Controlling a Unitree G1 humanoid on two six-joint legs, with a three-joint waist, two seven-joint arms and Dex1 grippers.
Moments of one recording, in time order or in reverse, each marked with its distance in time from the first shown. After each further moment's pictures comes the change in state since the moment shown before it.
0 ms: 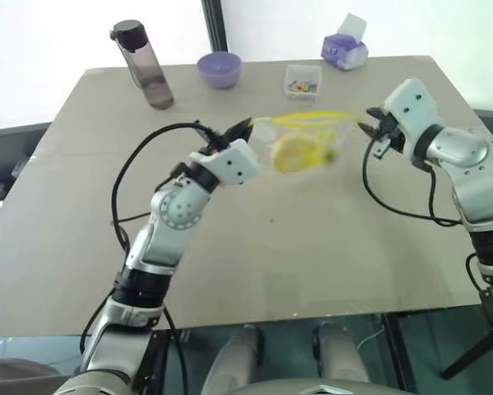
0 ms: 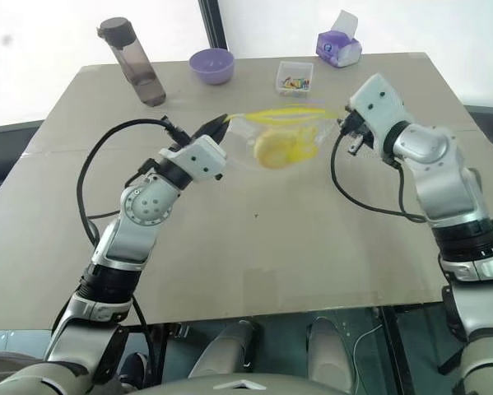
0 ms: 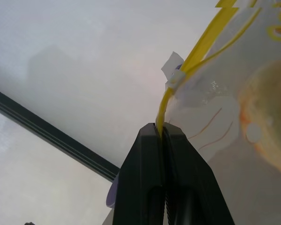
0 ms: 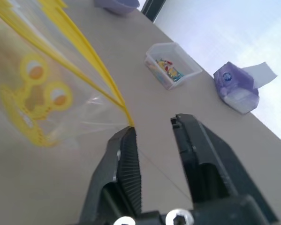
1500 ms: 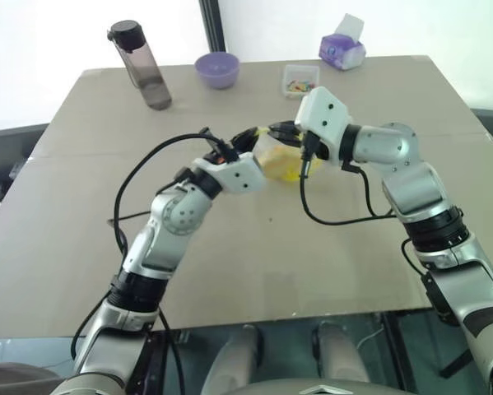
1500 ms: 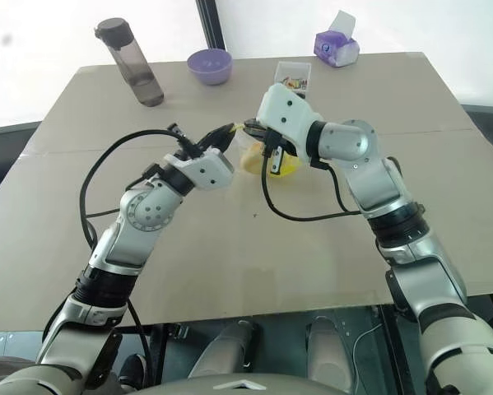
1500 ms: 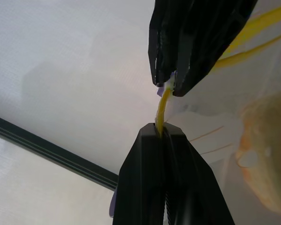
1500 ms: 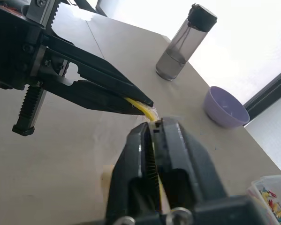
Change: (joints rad) left arm 0.011 0.037 -0.038 -0.023 0.056 -0.034 -0.007; right arm -0.174 0.307 0.148 0.054 0.007 -0.233 0.148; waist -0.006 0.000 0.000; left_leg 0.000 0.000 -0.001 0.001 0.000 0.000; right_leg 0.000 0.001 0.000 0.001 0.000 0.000
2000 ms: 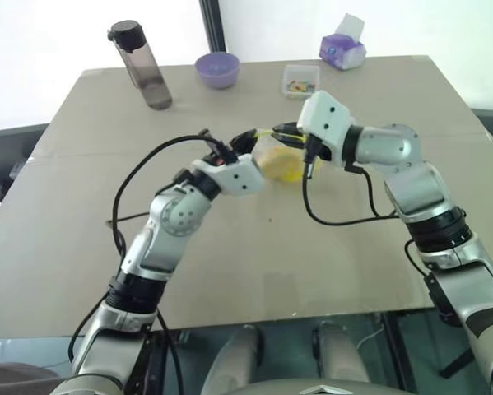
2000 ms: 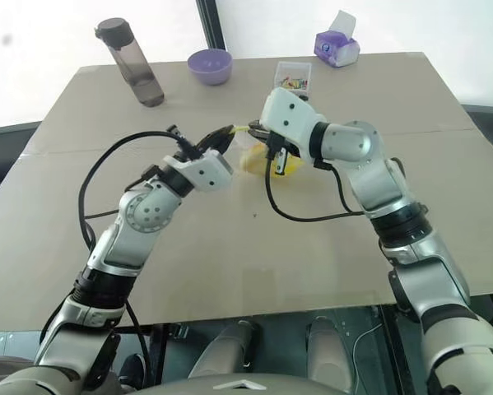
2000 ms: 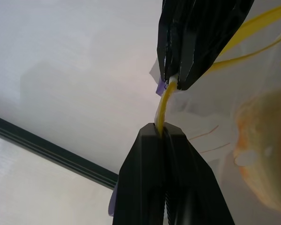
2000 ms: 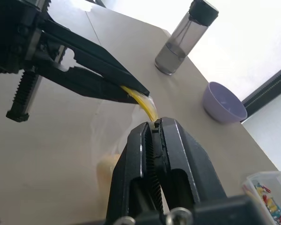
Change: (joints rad) left arm 0.016 0.016 0.000 0.000 -0.009 -0.004 -0.001; right arm 0.012 -0.043 -0.001 0.017 -0.039 -0.025 0.002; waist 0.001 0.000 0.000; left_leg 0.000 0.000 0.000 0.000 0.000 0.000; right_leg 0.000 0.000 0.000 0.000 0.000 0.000
